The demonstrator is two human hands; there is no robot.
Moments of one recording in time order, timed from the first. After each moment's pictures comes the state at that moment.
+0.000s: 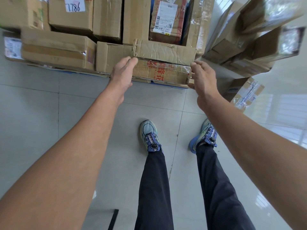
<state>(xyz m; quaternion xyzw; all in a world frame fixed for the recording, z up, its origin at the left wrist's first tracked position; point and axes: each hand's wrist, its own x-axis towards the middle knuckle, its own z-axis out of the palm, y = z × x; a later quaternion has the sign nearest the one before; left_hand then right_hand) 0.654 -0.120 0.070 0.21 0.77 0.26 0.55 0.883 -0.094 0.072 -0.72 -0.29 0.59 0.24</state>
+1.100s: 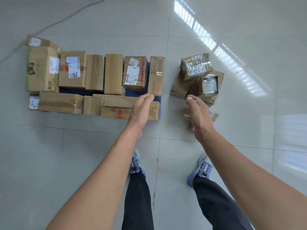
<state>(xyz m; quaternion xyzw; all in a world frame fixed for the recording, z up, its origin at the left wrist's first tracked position) 0.898 -0.081 0.220 0.26 0.75 0.28 0.55 1.083 -0.067 0.203 -0.70 -0.26 0.60 0.29</state>
